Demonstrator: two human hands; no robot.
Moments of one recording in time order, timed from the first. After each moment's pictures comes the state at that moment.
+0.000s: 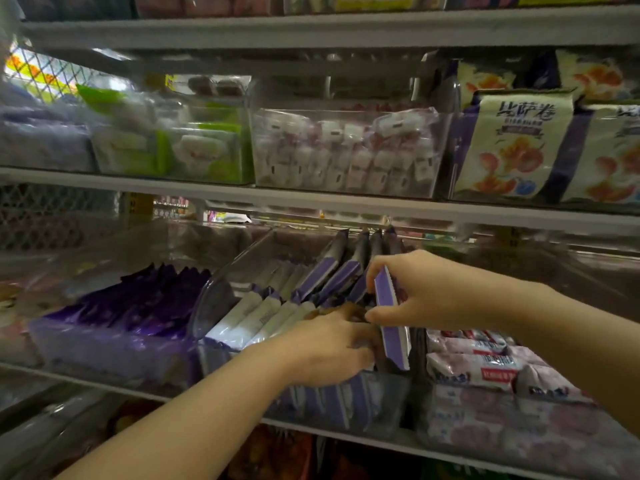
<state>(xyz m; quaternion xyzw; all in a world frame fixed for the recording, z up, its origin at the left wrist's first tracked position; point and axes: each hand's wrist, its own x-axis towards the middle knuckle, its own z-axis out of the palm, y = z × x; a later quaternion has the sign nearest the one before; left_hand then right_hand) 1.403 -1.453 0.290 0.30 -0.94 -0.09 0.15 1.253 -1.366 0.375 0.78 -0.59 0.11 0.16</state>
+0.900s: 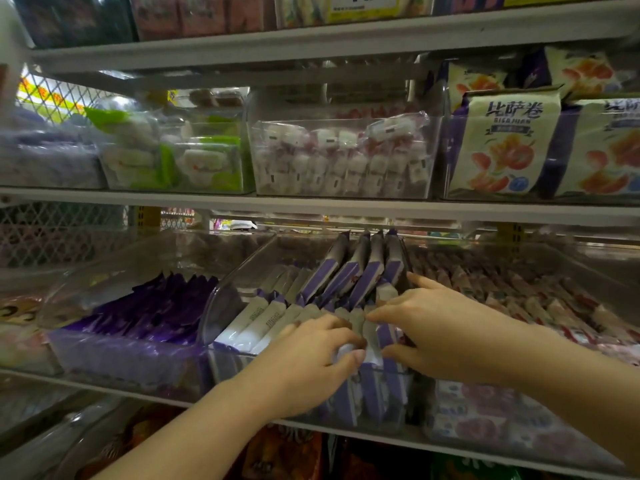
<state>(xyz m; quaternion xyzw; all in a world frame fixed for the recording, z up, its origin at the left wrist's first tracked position) 1.431 -1.428 0.277 0.32 -0.92 -0.03 0.24 1.253 -1.349 0.339 0.79 -0.53 0.03 0.29</state>
